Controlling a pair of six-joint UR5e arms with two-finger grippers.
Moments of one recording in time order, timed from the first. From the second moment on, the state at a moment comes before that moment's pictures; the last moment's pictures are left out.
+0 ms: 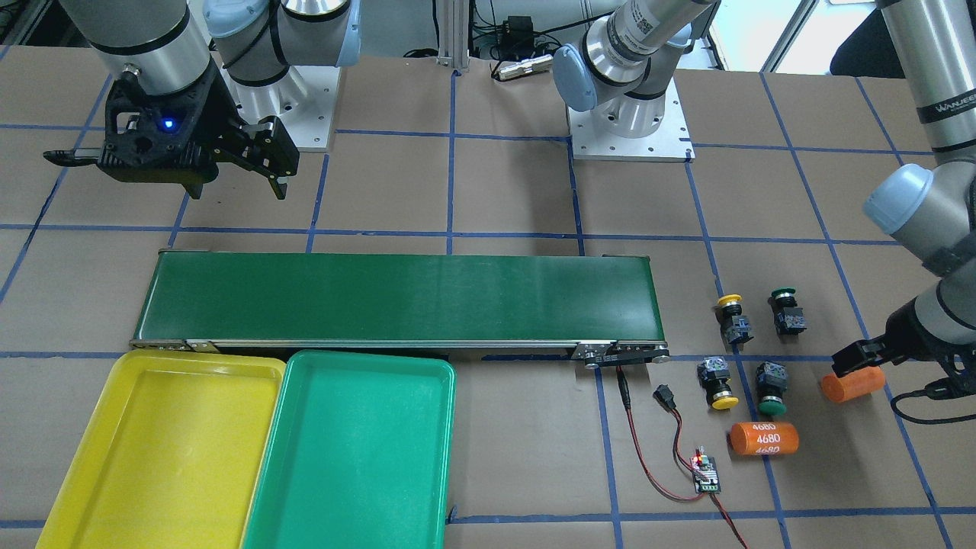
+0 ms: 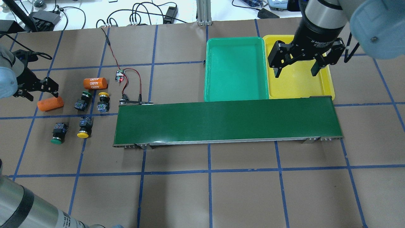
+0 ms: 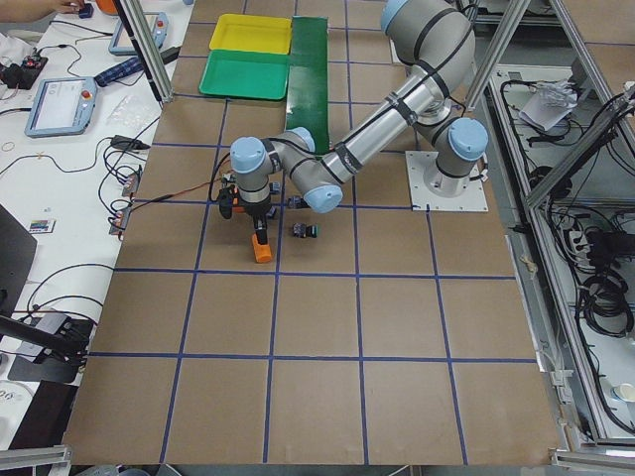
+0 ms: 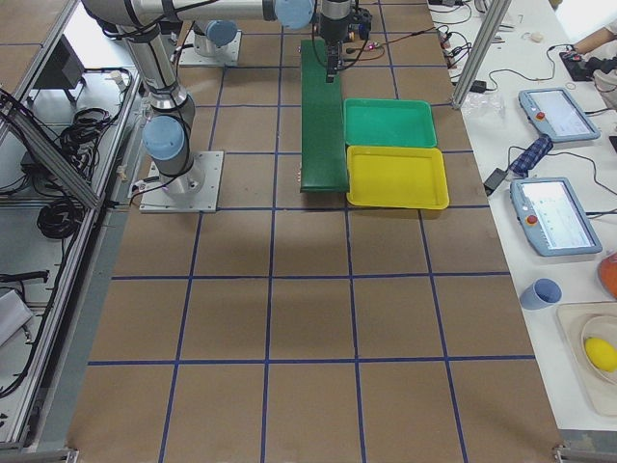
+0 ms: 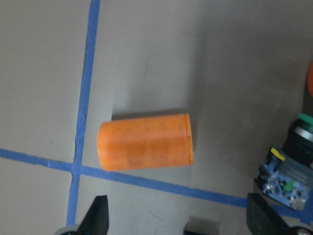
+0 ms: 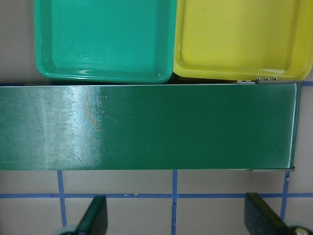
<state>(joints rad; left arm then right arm) -1.00 -2.06 -1.64 -0.97 1.65 0.39 1.59 -1.56 1.56 -1.54 -1.56 0.02</state>
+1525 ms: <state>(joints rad) -1.00 -2.13 -1.61 -0.95 1.67 0.40 1.59 -1.56 1.56 -1.54 -1.56 0.02</state>
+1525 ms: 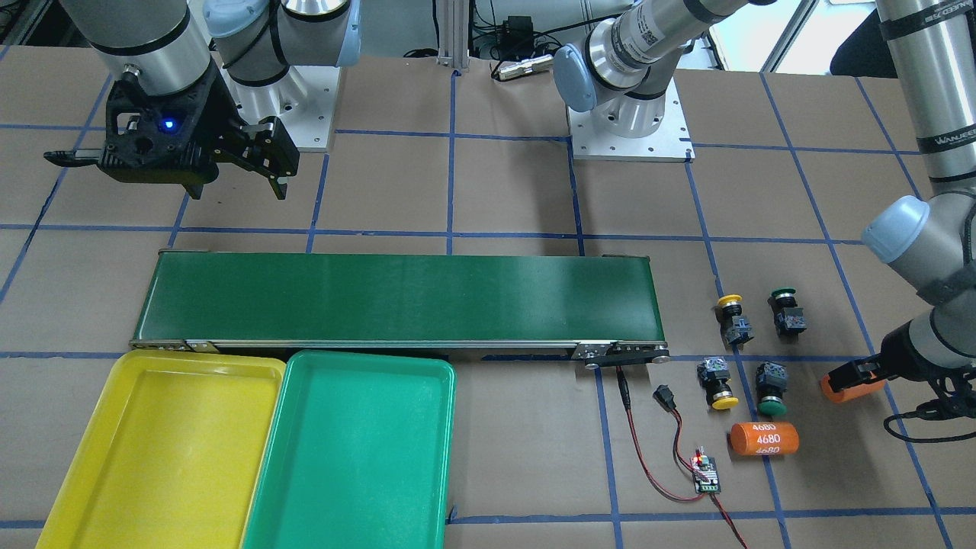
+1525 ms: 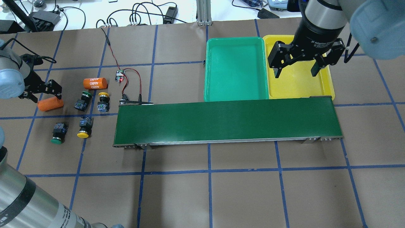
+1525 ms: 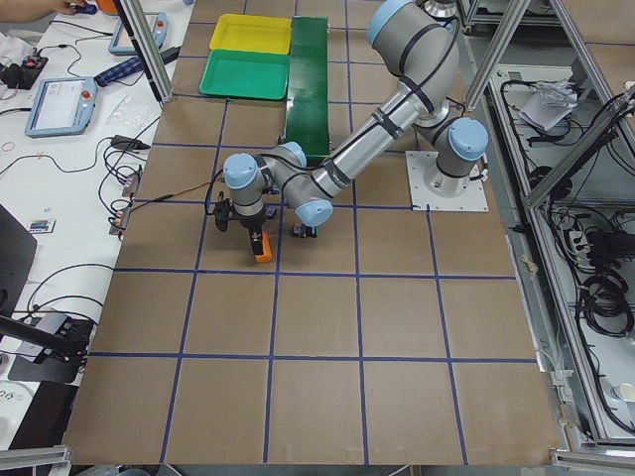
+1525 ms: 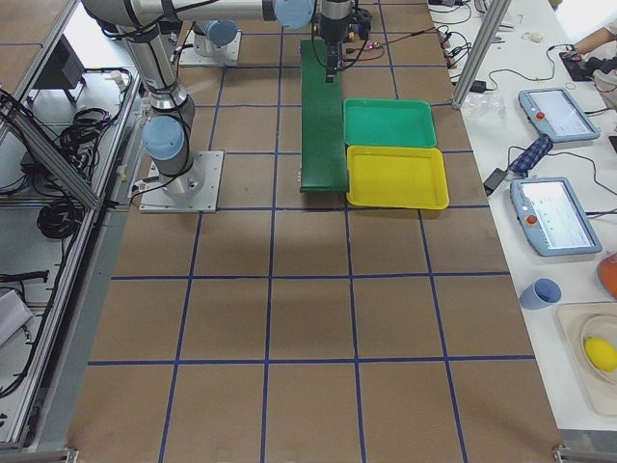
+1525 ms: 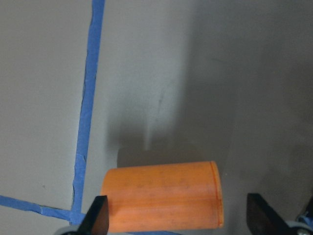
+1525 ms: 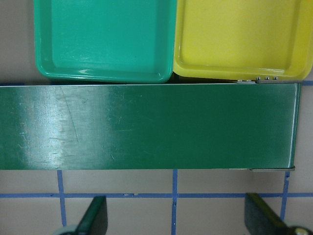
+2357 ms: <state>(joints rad) -1.00 -2.16 -1.59 -0.94 1.68 0.40 1.59 -1.56 1.56 -1.54 -1.56 0.02</state>
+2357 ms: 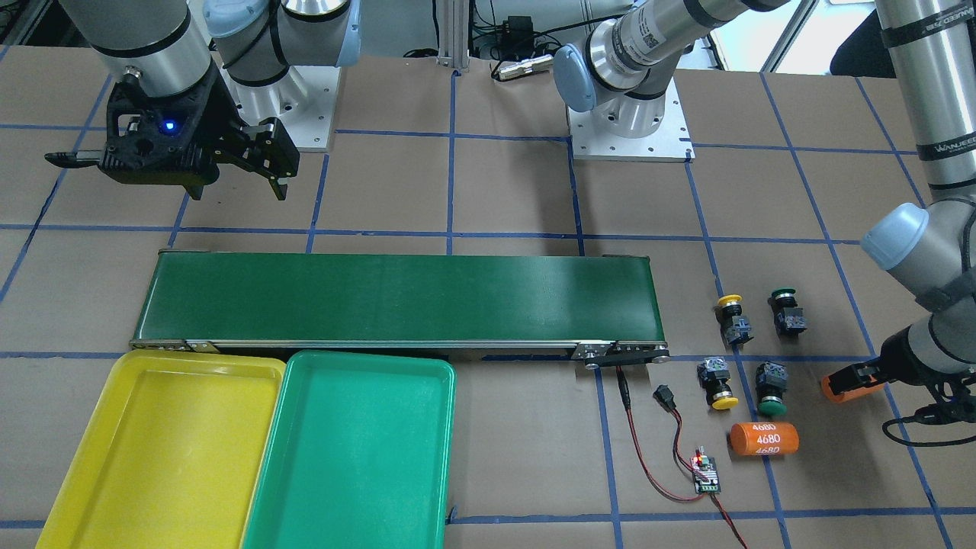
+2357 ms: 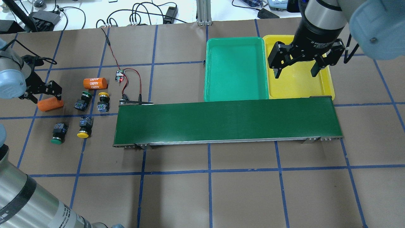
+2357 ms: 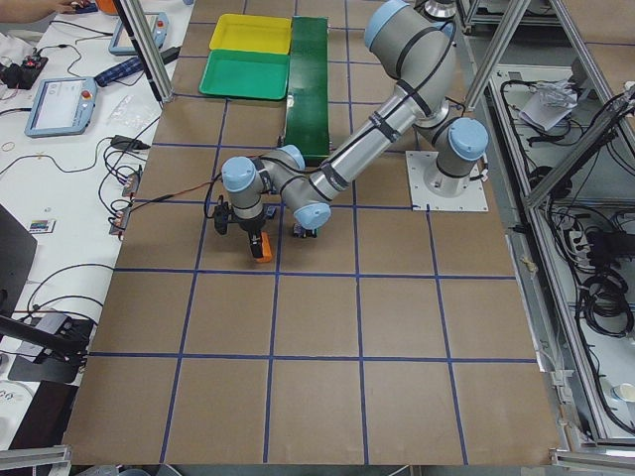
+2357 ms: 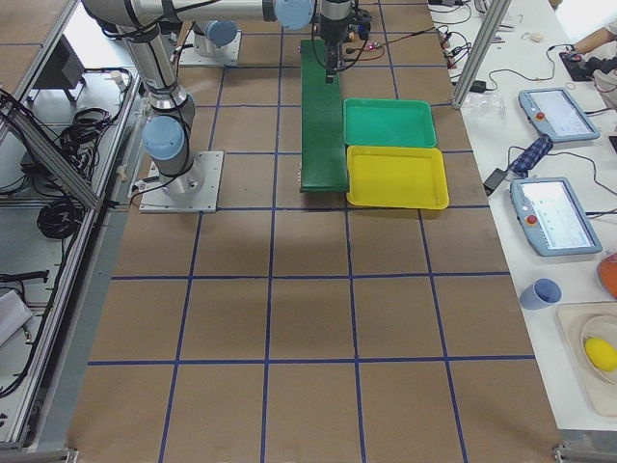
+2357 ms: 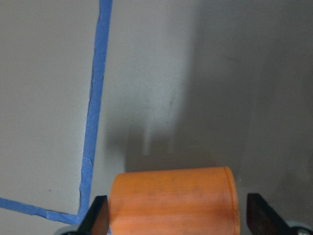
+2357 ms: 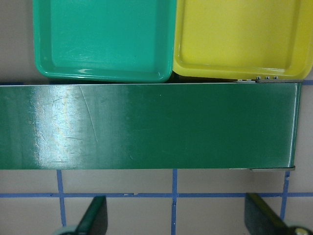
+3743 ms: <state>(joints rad) -1.00 -2.17 -1.59 -0.94 1.69 0.40 1.59 -1.55 1.56 -1.54 -1.56 0.02</state>
